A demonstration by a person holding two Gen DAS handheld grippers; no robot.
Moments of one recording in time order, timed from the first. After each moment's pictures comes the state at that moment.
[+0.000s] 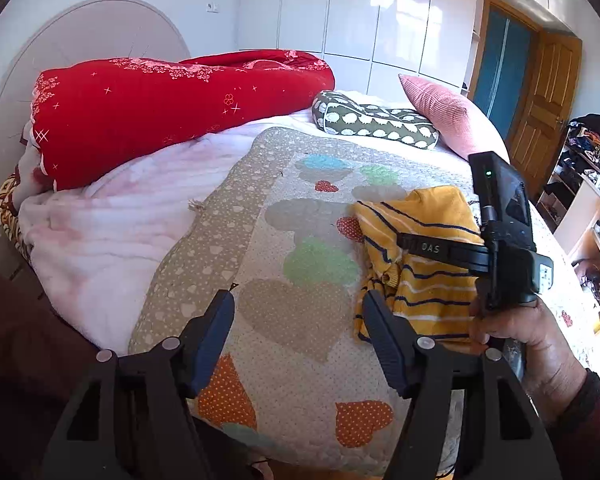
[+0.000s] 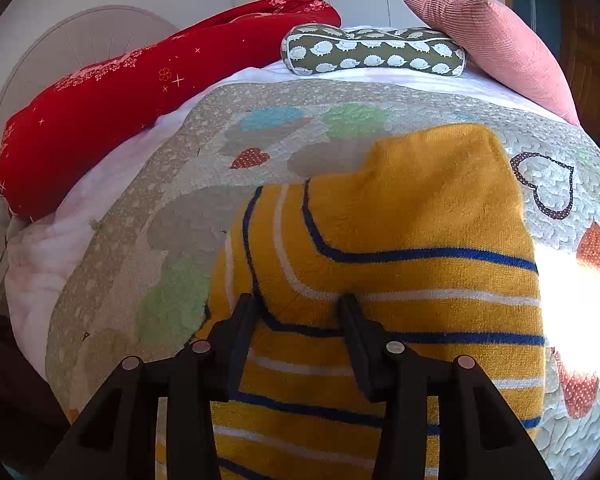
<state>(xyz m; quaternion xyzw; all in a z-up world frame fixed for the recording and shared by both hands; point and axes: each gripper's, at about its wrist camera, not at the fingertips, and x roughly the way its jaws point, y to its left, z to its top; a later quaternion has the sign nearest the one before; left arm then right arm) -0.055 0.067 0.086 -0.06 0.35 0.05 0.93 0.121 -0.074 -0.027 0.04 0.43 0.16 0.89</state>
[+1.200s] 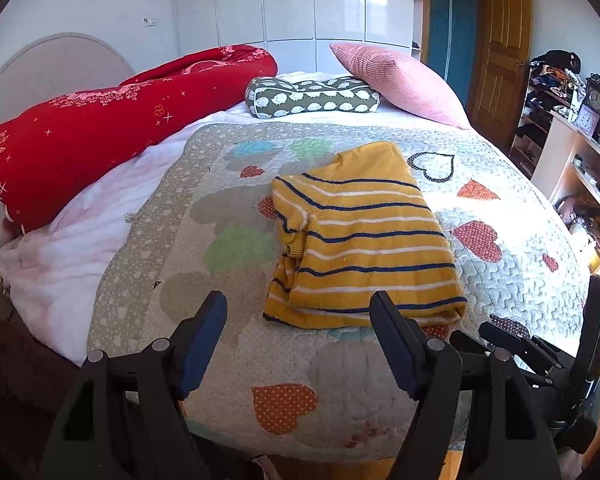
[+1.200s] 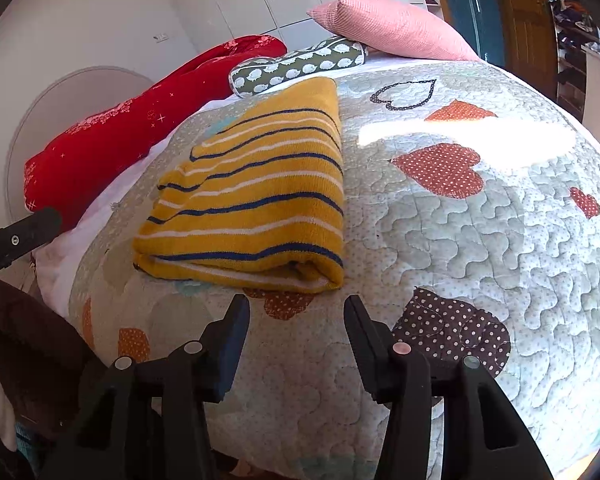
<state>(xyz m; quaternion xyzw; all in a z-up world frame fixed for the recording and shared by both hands) -0.051 -0.033 0.077 0.02 0.38 -0.01 0.93 -0.061 -0.209 -0.056 0.13 0.40 0.10 0.90</state>
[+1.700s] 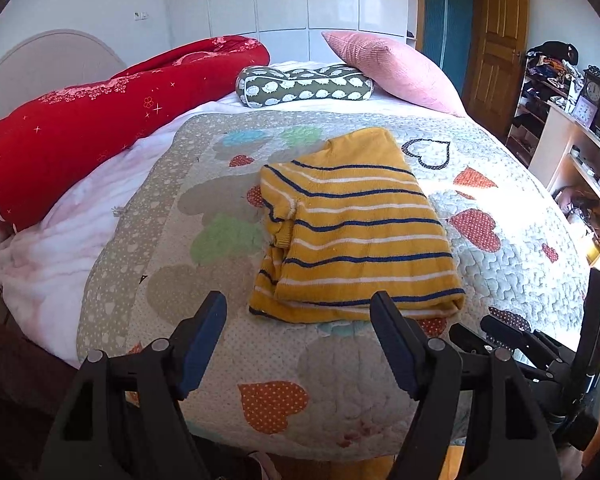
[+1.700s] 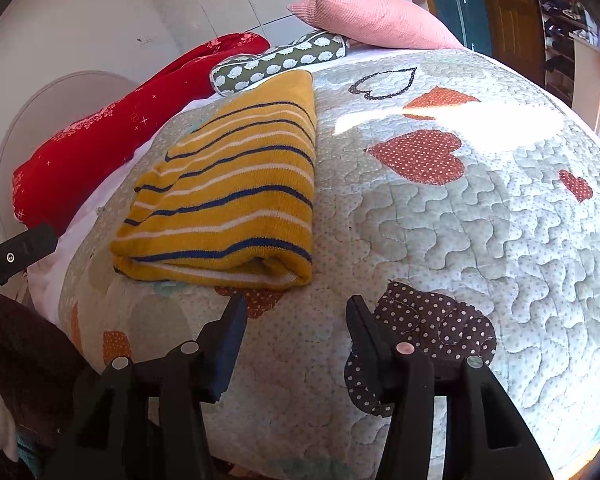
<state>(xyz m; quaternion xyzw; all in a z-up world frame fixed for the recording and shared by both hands) -0.043 -0.040 0.066 0.03 0.40 -0.02 0.92 -0.058 -0.216 -0.064 0.13 0.40 0.09 0.90</state>
